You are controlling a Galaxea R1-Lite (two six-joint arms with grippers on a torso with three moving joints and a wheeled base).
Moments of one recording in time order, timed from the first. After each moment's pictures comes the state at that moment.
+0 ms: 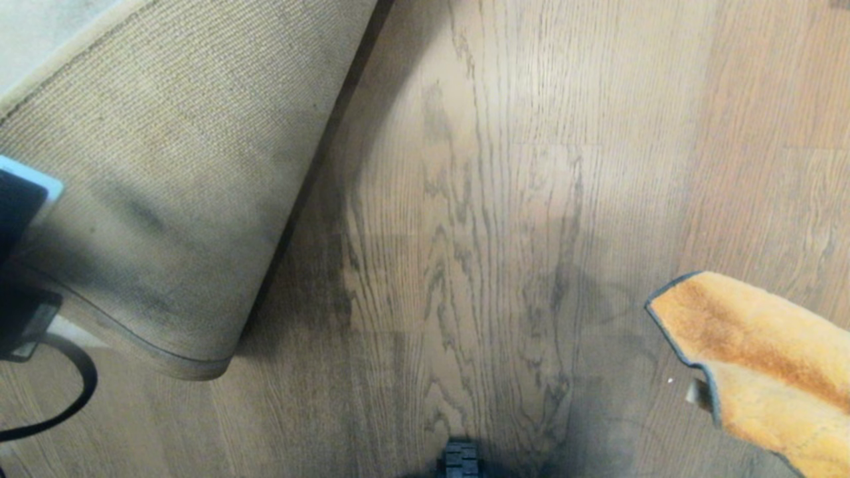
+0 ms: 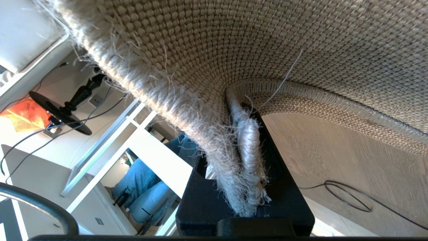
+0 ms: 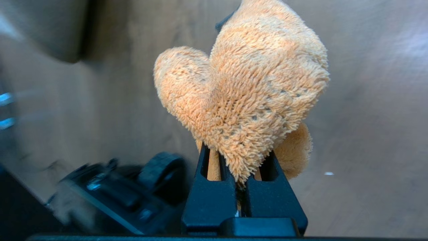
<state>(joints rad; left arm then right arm) -0.41 1.14 -0.87 0.30 1.19 0.28 0.00 0.39 -0.24 -0.18 0.51 -0.02</state>
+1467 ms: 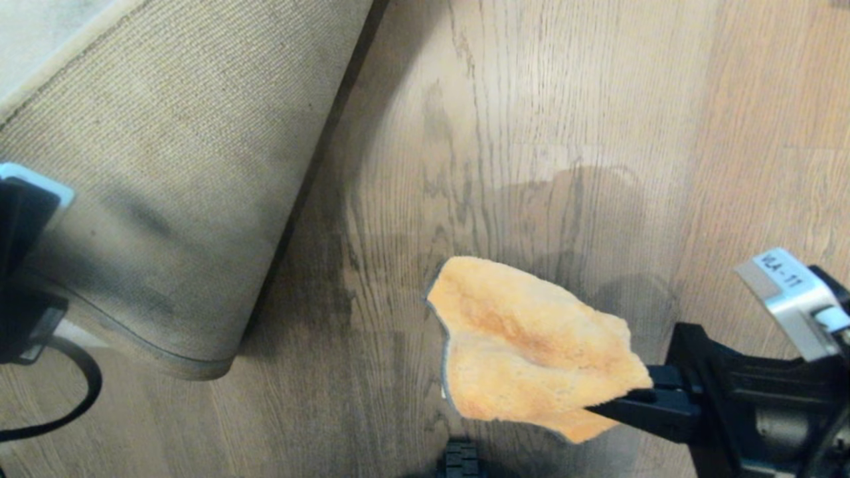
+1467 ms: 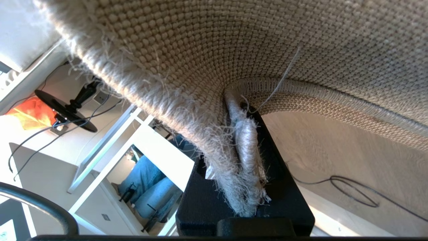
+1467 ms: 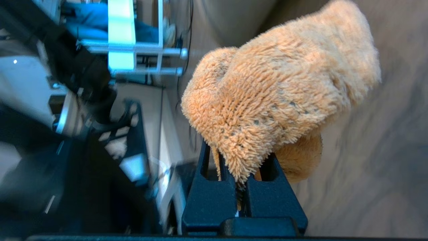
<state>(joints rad) -0.39 1.16 -0.86 0.30 1.19 0.29 0.73 1.31 -0.43 -0.81 0.54 -0.01</state>
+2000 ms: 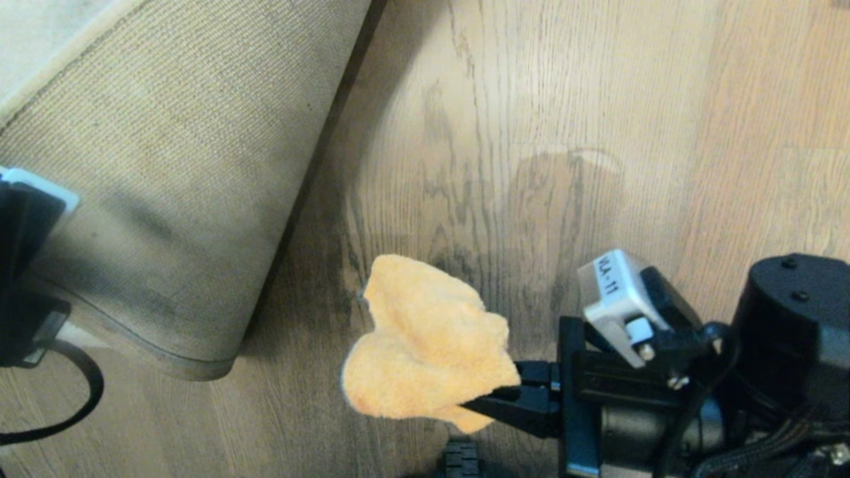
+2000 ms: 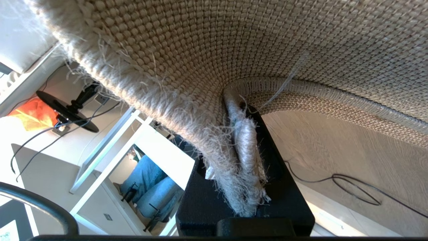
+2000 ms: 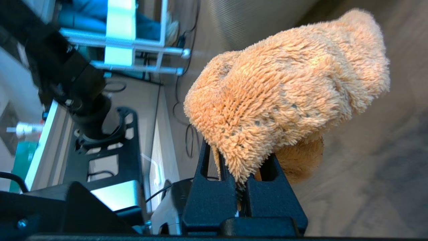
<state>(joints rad) -0.39 1.17 -0.85 0.30 1.19 0.29 0.98 1.53 -0.59 -0.84 0.32 -0.06</state>
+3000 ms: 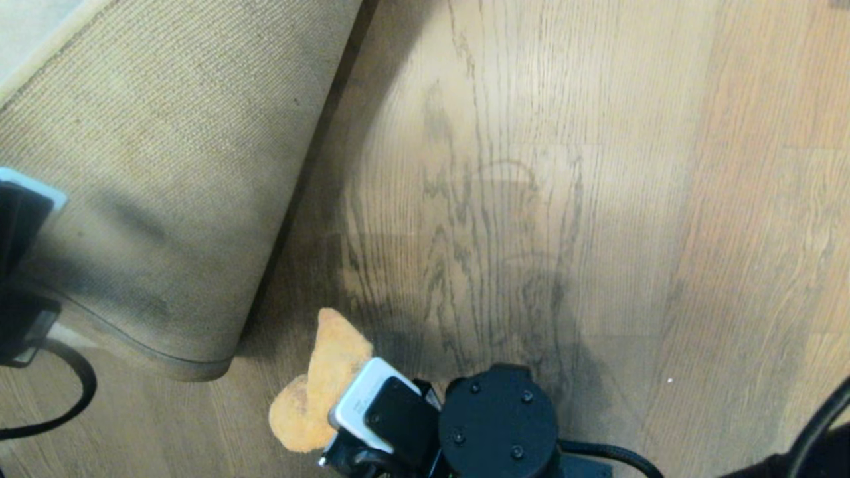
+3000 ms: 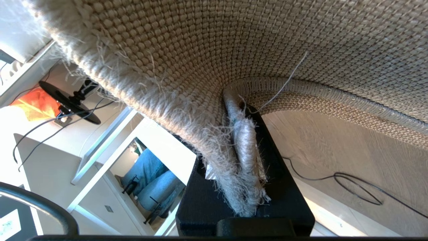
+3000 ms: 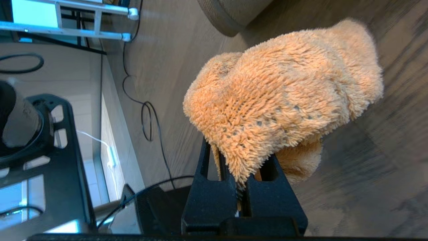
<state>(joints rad) -0.35 1.16 -0.85 0.30 1.19 0.28 1.22 1.97 -0.84 -0.91 -0.11 -0.12</state>
